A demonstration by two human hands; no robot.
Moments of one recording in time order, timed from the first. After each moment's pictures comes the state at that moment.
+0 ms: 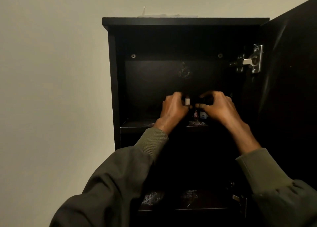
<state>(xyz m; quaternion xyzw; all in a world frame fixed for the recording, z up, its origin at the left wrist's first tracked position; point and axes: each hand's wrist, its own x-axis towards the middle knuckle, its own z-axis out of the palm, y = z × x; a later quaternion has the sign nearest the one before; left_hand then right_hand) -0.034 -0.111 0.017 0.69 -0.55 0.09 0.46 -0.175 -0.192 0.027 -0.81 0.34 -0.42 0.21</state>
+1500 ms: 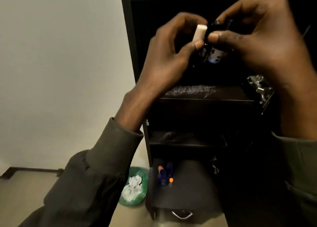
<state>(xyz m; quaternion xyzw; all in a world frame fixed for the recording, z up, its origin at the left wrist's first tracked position) -0.076 0.033 -0.127 0.57 -0.58 0.09 0.57 -0.216 -0.085 -0.094 -0.86 0.17 -0.43 0.24</state>
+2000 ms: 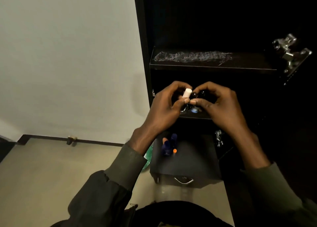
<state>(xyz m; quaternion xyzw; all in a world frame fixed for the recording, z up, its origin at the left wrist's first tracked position) -0.087 0.069 -0.306 0.68 -0.47 -0.10 0.55 -0.210 -0.059 -0.291 -0.84 0.20 -0.27 0.42</state>
